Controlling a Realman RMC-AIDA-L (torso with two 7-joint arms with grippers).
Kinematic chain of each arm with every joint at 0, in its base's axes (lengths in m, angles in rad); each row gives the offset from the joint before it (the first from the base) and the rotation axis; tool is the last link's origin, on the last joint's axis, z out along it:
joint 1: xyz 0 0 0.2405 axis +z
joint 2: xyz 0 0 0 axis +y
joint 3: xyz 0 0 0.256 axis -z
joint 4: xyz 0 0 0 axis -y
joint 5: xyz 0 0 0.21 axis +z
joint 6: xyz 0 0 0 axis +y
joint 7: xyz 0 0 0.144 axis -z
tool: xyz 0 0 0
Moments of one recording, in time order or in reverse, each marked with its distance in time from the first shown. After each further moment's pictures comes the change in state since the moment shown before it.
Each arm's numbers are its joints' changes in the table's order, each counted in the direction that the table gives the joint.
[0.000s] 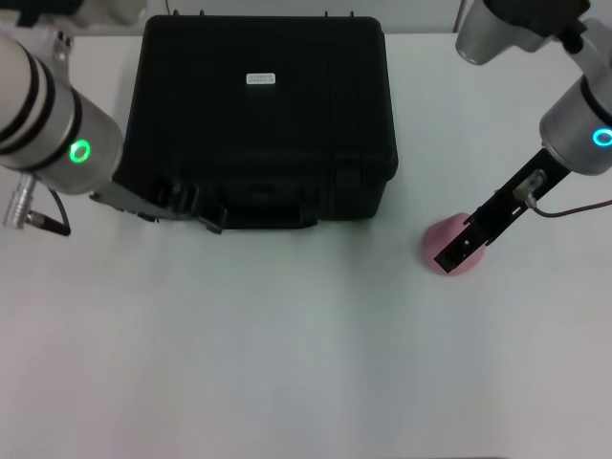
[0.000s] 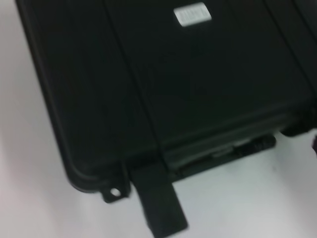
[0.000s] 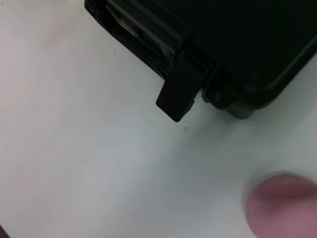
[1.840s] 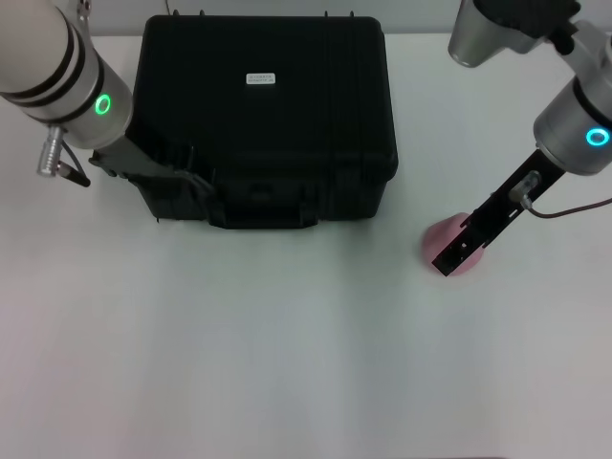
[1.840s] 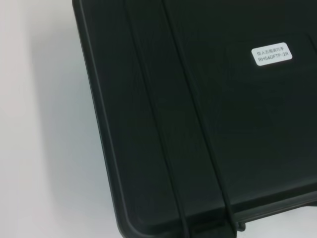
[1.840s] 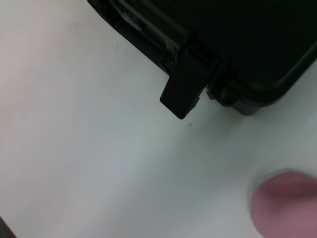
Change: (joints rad) left arm -0.170 -0.005 0.070 0.303 0.105 0.127 0.024; right arm 0.030 0.000 -0.005 -0.051 -0.004 -0.002 0.007
